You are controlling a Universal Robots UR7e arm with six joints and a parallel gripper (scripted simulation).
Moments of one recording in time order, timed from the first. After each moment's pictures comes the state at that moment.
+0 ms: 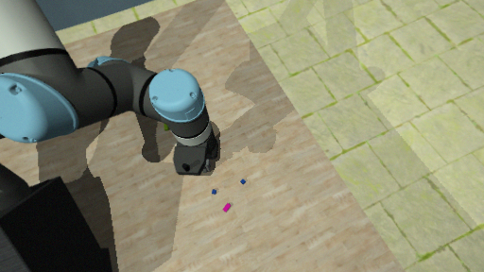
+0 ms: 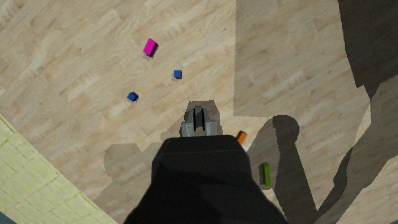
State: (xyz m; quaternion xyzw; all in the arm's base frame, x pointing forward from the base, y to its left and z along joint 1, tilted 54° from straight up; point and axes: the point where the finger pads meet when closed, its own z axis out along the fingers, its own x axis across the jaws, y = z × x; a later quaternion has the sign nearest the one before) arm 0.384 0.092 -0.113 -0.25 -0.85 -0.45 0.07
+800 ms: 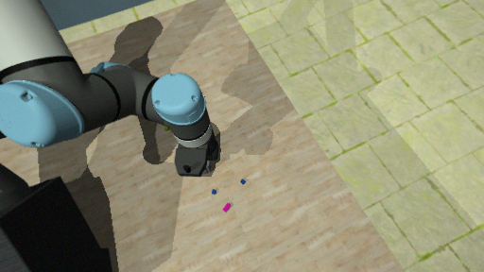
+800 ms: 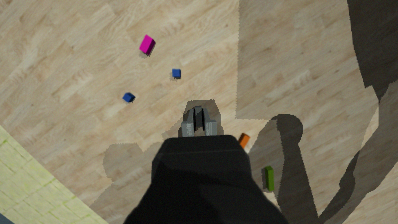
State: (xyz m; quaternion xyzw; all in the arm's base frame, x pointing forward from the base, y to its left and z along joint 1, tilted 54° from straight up) arm 0.385 0.100 -0.119 -0.25 -0.85 -0.45 0.07
